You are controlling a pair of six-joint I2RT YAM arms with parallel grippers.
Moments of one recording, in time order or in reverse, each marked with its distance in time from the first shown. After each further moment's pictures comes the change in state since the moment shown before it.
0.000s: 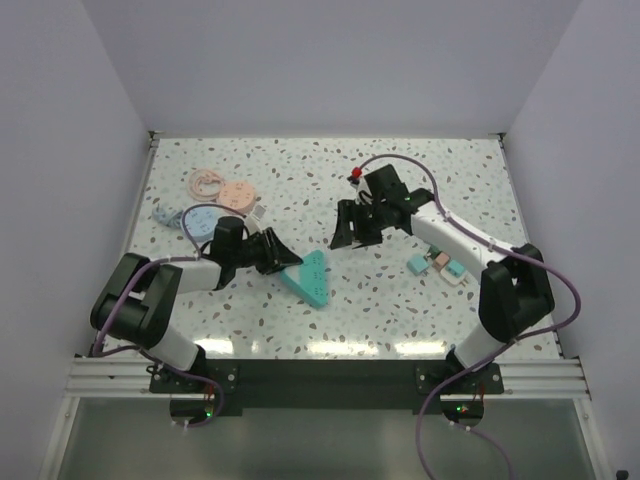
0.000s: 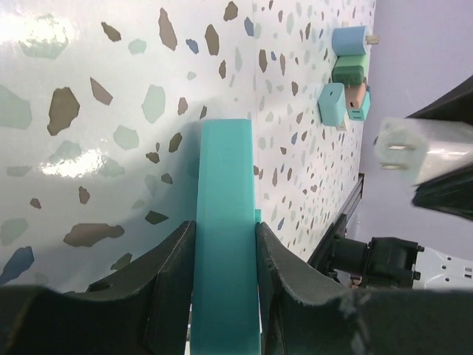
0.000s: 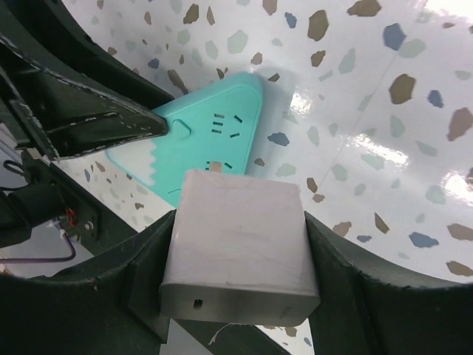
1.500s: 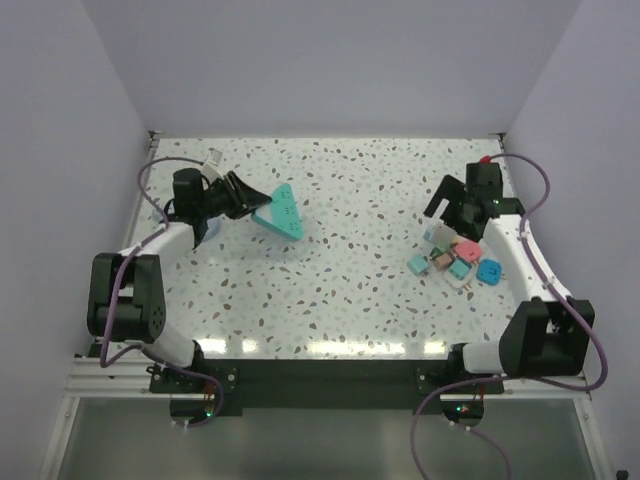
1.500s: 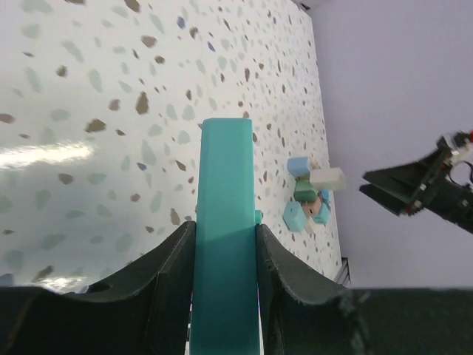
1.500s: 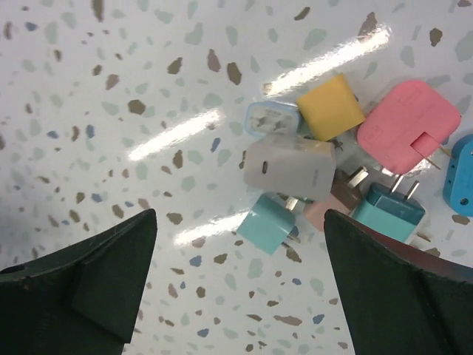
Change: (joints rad) left arm 0.250 0.011 0.315 -0.126 0.083 0.047; right arm -0.535 -0.246 -0.134 -0.075 0.433 0.098
